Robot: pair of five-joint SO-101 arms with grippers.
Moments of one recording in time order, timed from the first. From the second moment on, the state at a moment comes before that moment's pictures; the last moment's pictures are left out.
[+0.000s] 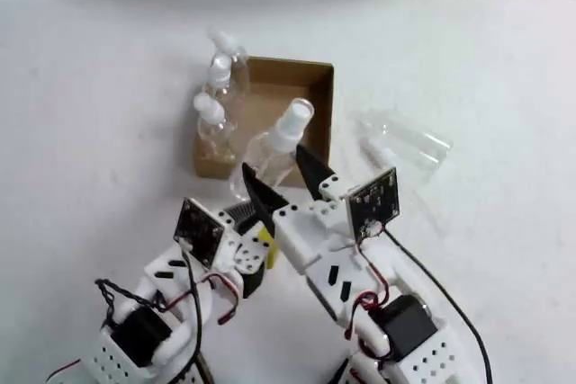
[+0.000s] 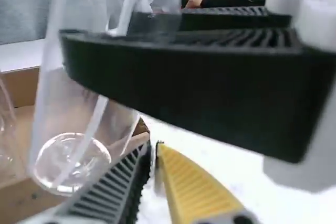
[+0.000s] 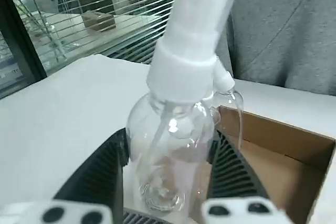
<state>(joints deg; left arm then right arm) 35.6 -104.4 92.1 38.0 10.7 -39.6 -85.8 72.4 28.8 -6.2</state>
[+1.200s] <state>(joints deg) 1.5 -104.4 92.3 57.1 -2.3 -23.6 -52.4 68.9 -1.8 3.8</state>
